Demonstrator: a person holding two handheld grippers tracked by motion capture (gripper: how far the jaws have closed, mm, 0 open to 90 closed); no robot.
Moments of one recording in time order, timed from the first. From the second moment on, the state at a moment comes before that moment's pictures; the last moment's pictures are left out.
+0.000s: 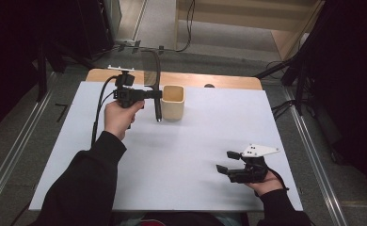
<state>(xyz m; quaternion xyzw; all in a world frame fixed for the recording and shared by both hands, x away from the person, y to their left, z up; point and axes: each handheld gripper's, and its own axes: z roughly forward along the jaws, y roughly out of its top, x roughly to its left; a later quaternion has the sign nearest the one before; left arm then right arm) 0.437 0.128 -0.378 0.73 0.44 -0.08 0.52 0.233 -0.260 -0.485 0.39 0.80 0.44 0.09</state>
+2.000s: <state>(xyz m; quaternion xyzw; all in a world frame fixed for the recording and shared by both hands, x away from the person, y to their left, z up) 0.499 0.087 -0.364 0.74 0.41 0.01 0.54 0.233 -0.259 -0.483 0.39 0.80 0.45 0.10</state>
